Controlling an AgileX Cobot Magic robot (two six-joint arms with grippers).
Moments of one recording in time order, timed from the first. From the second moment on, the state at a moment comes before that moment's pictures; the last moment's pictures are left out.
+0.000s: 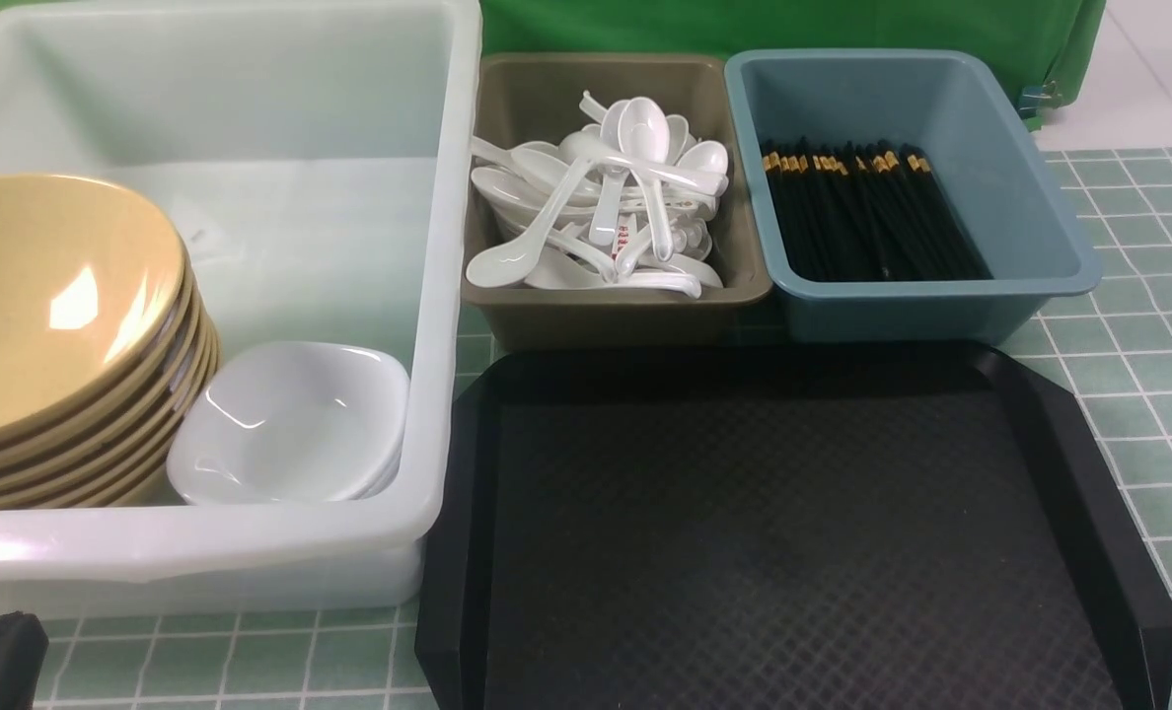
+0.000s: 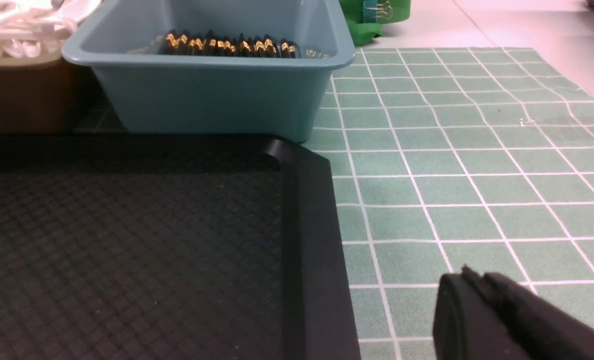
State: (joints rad) right arm -0.04 -0.01 0.03 -0.10 0.31 0.10; left arm 0.06 -0.01 0.03 -0.10 0.31 0.08
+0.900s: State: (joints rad) right arm -0.04 -0.01 0.03 -0.10 0.31 0.10; left arm 0.06 -0.01 0.03 -0.09 0.31 0.07
